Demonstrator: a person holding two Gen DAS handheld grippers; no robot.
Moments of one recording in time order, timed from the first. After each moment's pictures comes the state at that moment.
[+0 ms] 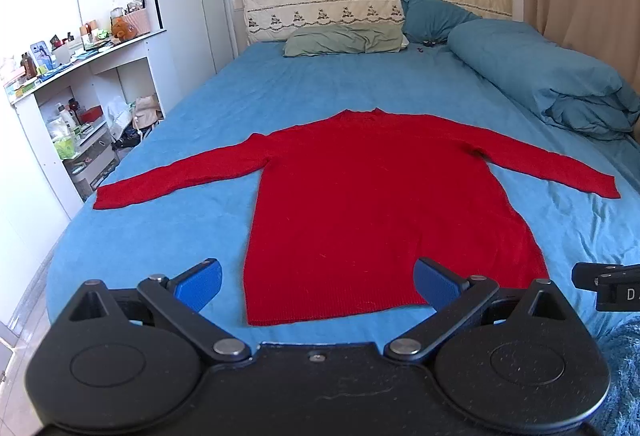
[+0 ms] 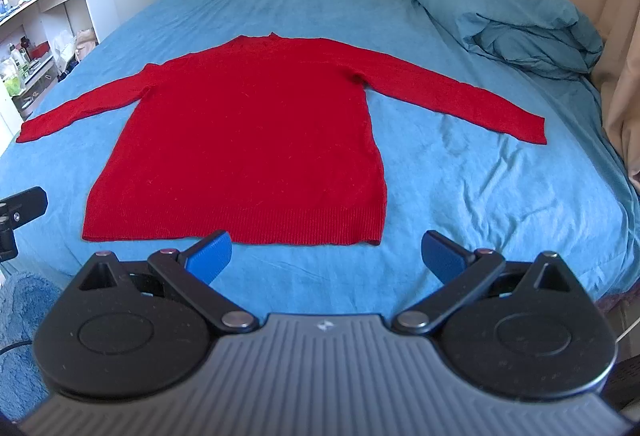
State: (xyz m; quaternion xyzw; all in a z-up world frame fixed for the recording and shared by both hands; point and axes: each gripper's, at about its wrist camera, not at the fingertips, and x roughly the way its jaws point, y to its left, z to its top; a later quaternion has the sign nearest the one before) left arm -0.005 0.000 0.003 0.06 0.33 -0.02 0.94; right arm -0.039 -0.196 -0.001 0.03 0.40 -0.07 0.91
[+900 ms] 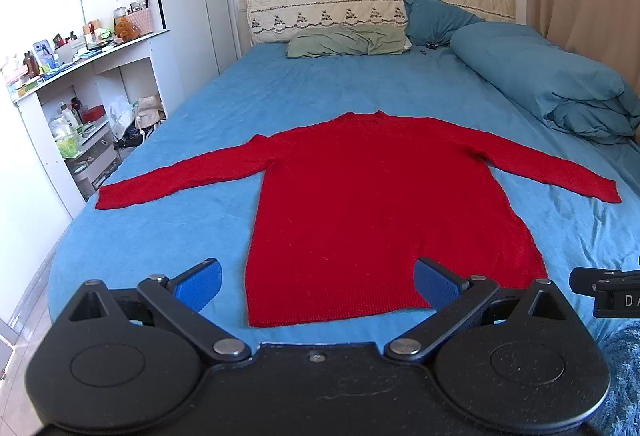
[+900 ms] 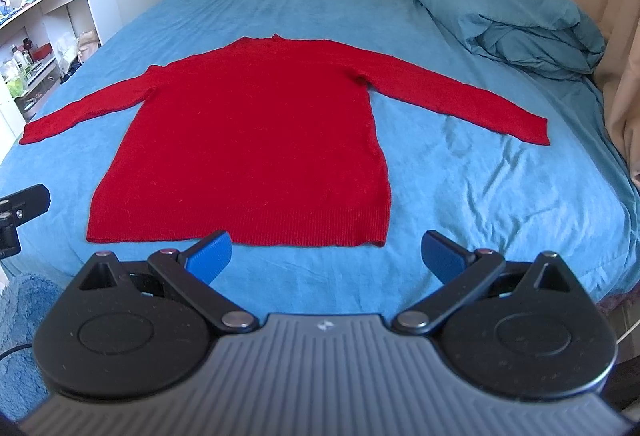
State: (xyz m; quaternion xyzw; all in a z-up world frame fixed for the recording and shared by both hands) left arm -0.006 0.000 0.006 0.05 0.33 -0.02 0.94; right arm -0.038 -0.193 0.000 0.03 0.40 -0.07 0.91
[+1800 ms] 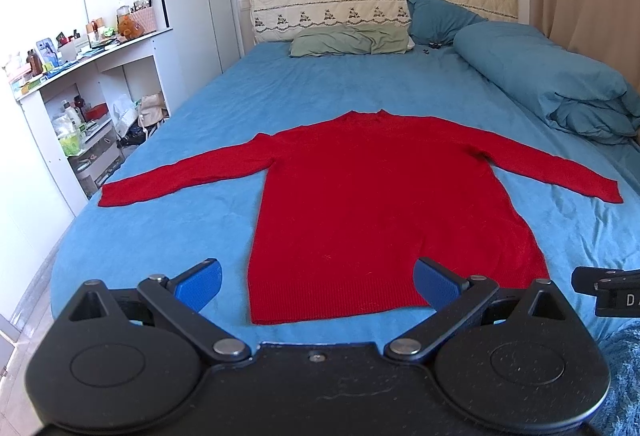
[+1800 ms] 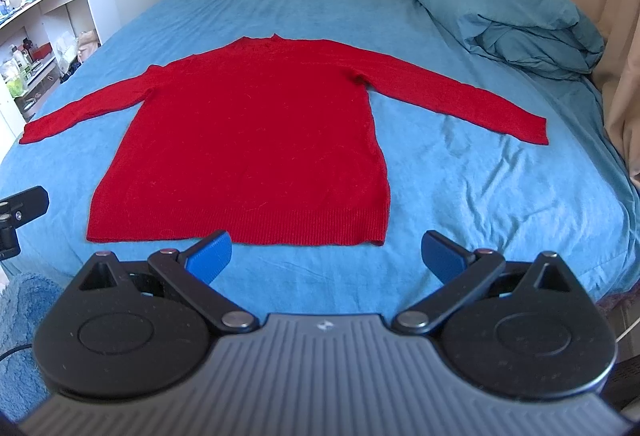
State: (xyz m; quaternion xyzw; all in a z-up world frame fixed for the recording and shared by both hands) left arm -0.006 -0.001 0.009 0.05 0.33 -0.01 0.94; right arm -0.038 -0.195 0.001 0.03 0.40 -0.07 0.91
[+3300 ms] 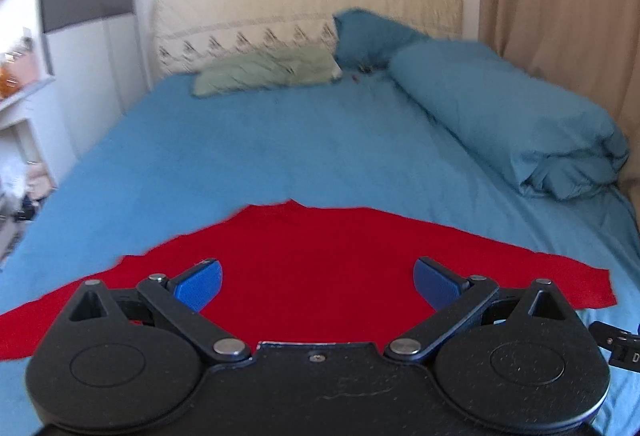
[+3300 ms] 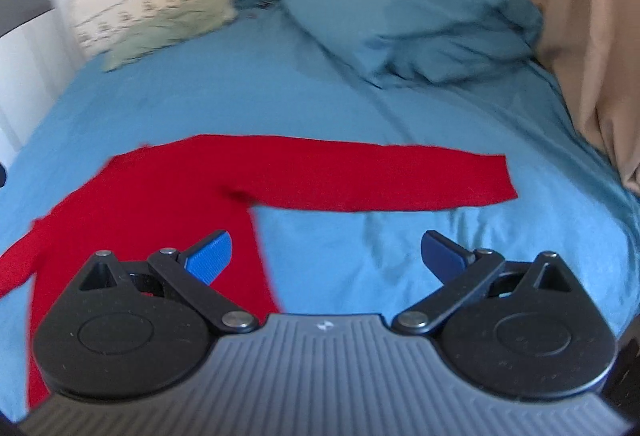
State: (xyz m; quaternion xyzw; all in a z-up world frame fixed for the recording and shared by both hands) left arm 0.300 -0.130 0.022 0.05 0.32 -0.13 0.94; right arm 0.166 -0.372 -0.024 0.16 0.34 -0.23 0.90
